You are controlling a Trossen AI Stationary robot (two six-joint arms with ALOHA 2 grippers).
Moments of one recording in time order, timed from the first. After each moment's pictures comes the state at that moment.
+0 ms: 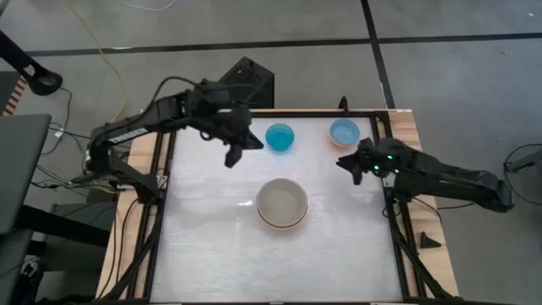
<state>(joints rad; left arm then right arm) 0.25 1.48 1.75 -0.76 0.33 -0.09 -0.36 0.47 0.37 -0.33 -0.06 0.43</state>
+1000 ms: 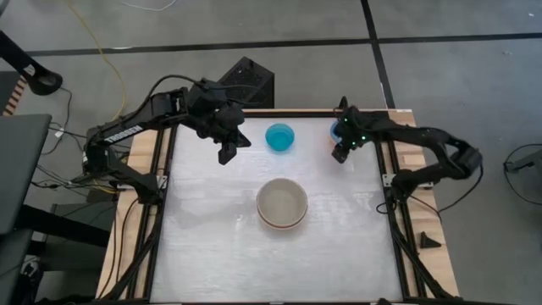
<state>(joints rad) 0.29 1.44 1.75 -0.95 0.26 -0.11 -0.81 1.30 0.67 -0.47 -0.12 -0.11</state>
